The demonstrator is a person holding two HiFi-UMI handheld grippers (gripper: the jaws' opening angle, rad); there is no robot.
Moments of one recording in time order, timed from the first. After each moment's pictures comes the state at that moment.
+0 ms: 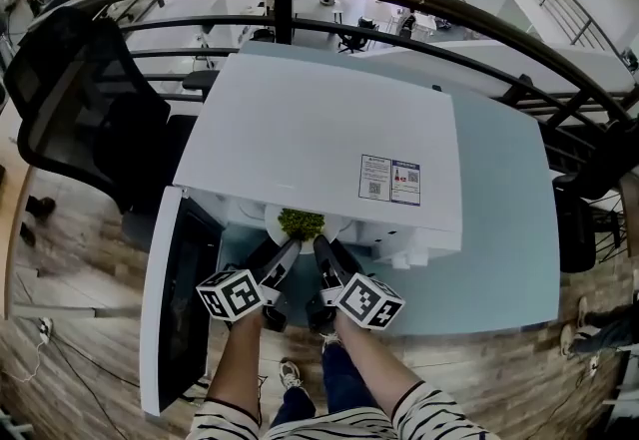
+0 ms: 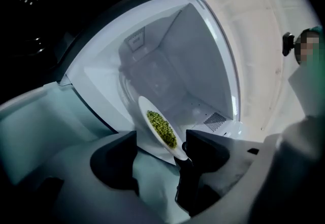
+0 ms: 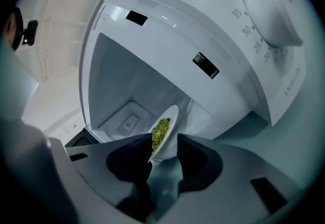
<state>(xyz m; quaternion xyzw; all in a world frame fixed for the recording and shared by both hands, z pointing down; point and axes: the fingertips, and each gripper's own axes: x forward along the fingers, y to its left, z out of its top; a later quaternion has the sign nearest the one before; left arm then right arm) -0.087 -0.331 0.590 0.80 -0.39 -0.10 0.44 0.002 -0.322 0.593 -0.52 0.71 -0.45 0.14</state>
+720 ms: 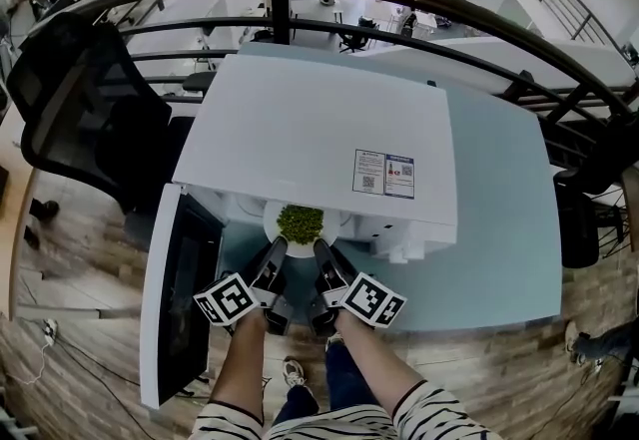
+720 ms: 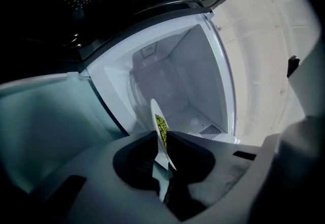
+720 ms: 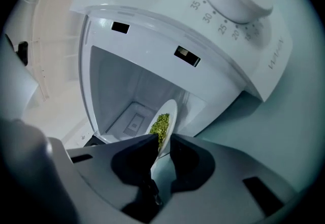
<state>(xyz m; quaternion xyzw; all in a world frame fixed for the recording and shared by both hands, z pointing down) -0.097 -0.315 0.586 0.75 -0.41 -0.16 0.49 -0.001 -0.306 0.596 -0.47 0.69 -0.51 0.18</state>
